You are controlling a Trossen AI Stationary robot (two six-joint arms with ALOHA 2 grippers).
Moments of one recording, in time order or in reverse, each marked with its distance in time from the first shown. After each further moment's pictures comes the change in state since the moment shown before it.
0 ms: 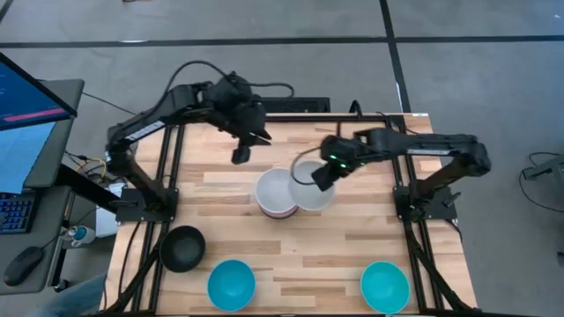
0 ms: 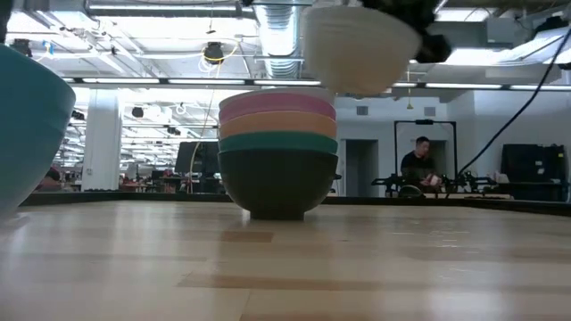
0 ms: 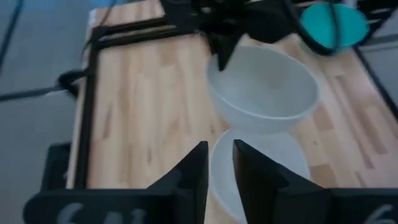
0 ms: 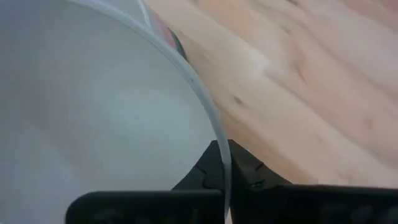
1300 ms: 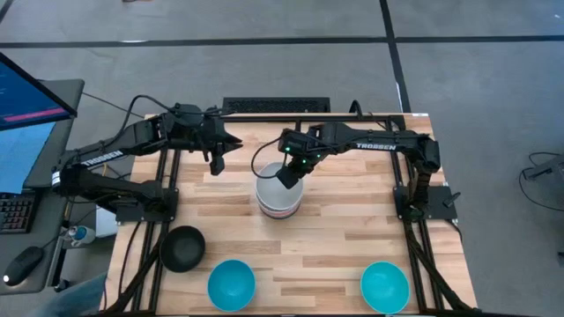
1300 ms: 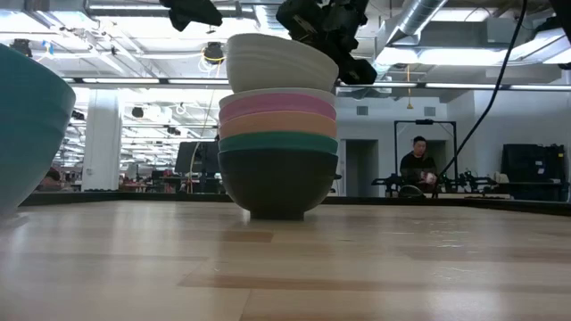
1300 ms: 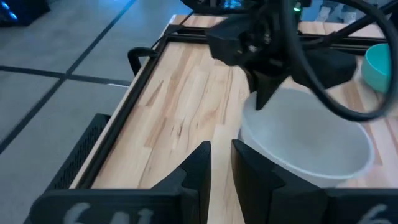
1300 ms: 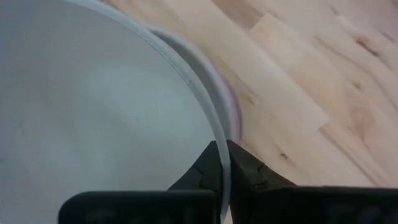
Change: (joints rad) left arm 0.020 -0.578 -0.819 0.495 -0.202 -0.265; right arm -0.068 0.436 0.394 -0.015 -0.118 -0.168
